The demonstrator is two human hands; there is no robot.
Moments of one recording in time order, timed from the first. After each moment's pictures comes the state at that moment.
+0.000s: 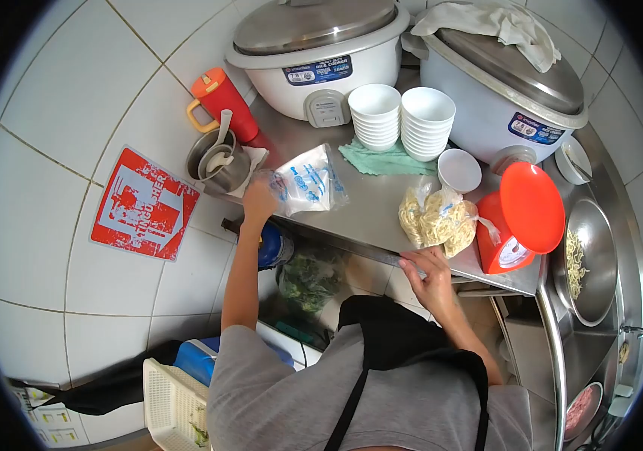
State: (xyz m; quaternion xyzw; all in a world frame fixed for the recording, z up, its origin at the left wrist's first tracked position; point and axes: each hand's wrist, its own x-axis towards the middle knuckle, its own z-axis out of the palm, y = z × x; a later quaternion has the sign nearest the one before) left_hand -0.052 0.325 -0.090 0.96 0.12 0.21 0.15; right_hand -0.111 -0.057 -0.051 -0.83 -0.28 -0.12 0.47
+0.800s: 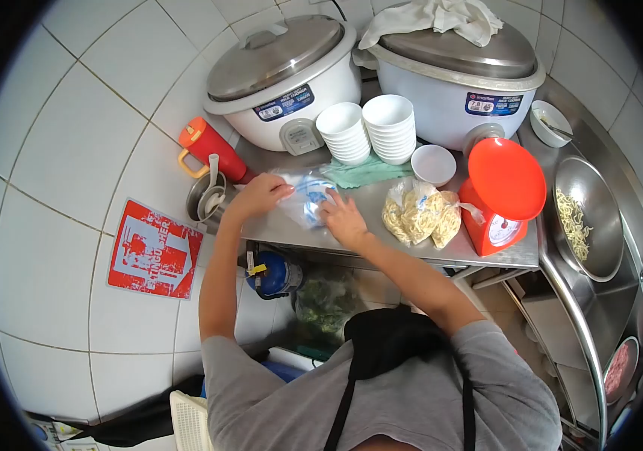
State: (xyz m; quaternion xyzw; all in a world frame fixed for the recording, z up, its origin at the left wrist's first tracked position) left_hand -0.015 0.266 0.048 0.96 -0.11 -0.09 0.23; right_hand -0.013 0.084 -0.108 -0.89 -0.40 -0.18 0.14
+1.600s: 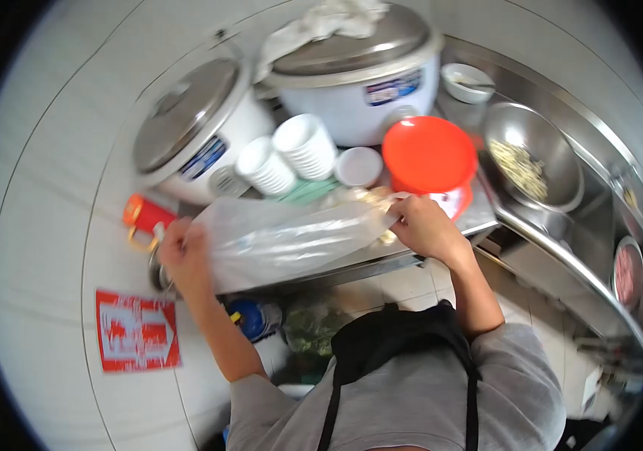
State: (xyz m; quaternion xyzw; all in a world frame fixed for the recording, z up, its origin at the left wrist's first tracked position) left_hand -0.080 0.179 0.110 0.80 -0.09 0.31 0.51; right_hand -0.091 -0.140 0.034 -0.92 -0.13 -0.09 0.36
